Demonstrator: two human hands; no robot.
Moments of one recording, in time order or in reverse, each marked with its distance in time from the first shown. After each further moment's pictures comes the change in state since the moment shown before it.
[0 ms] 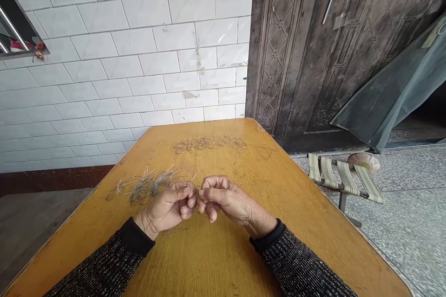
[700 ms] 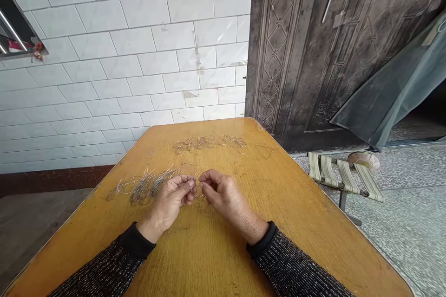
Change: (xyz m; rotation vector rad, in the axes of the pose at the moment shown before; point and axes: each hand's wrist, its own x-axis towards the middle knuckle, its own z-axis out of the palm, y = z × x) left_hand 0.012 -0.012 0.003 0.321 0.491 0.337; right_hand 0.009 0.014 0.004 -0.555 0.397 -0.247
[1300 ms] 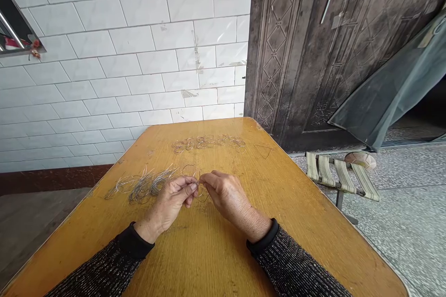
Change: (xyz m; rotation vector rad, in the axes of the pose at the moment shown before) left_hand -0.004 0.001 0.002 0.158 -0.120 0.063; right_hand 0.001 0.002 -0.014 -0.814 -0.035 -0.367
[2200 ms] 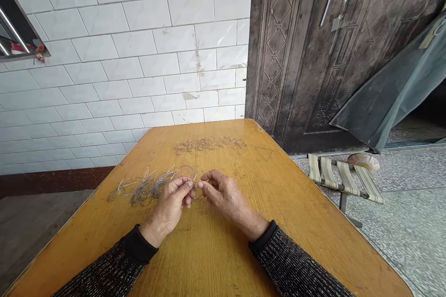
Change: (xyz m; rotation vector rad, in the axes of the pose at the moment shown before) left_hand 0.001 -0.001 0.004 -0.063 0.173 -0.018; right_hand 0.003 -0.005 0.011 0.762 -0.076 0.412
